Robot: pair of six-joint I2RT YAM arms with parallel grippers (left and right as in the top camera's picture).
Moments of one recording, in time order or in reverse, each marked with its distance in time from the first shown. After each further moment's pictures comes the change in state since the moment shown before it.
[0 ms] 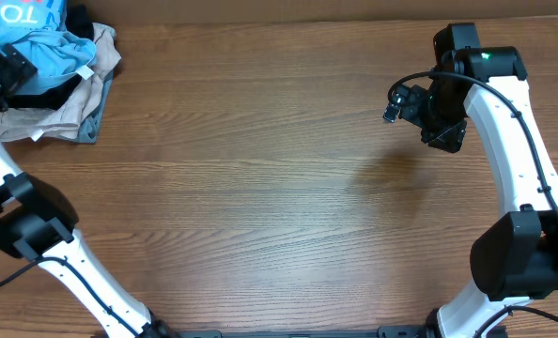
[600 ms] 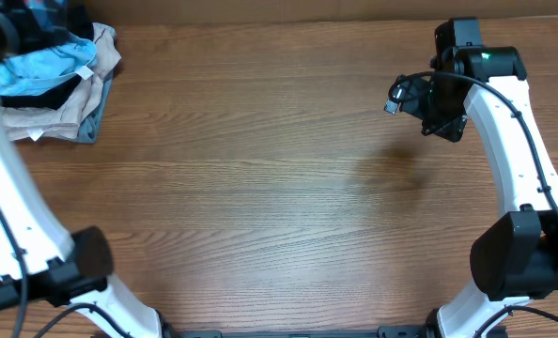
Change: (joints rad) left arm -0.313 -0.488 0.012 -0.159 0.061 0.320; right arm 0.000 0.000 0.000 0.120 0.050 -0.024
